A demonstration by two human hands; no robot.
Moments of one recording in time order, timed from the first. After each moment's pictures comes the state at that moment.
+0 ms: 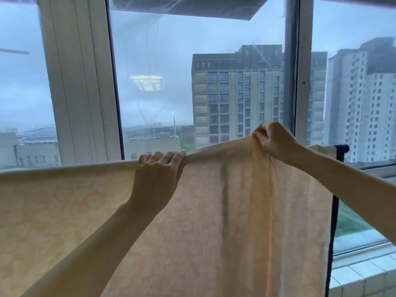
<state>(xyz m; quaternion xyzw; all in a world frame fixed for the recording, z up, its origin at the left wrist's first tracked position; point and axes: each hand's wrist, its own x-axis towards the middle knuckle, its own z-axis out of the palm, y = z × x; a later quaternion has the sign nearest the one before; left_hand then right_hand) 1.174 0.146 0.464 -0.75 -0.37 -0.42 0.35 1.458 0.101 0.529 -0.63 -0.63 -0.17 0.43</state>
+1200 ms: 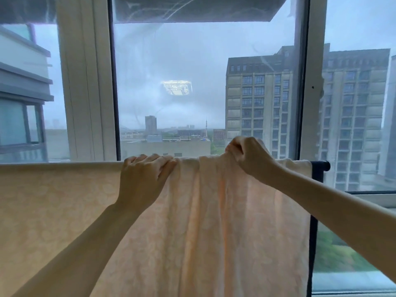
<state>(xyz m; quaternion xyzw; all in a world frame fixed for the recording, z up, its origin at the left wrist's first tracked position) 1.258 0.128 0.465 -0.72 -0.44 -0.46 0.29 1.515 0.104 0.518 -0.47 -0.75 -0.12 0.45</state>
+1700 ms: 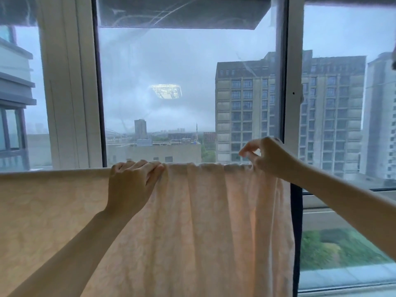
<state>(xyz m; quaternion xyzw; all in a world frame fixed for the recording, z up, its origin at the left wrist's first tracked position) 1.264 0.138 0.462 -0.71 -0.43 -0.47 0.29 1.585 0.078 0.530 -0.53 -0.75 -0.13 0.38</state>
